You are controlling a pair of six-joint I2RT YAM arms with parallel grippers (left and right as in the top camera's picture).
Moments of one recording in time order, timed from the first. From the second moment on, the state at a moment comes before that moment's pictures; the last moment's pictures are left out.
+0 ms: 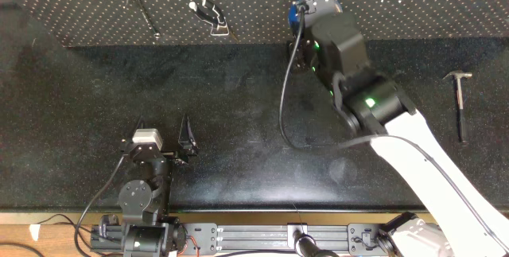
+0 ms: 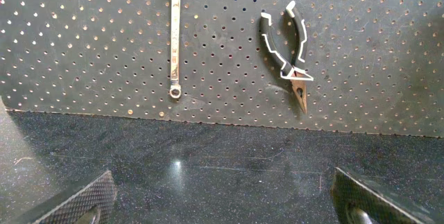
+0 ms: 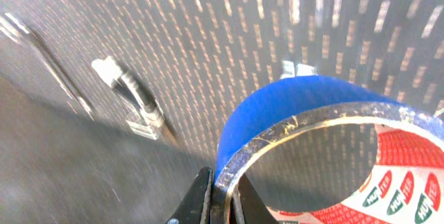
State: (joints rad) left arm -0.04 0.01 0.01 -0.07 -0.04 -0.10; right arm 0.52 1.38 1.25 -0.29 0.08 0.18
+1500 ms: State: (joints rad) left arm -0.04 0.01 0.01 -0.07 -0.04 -0.10; right arm -0.56 1.68 1.25 -1.05 0.03 -0.58
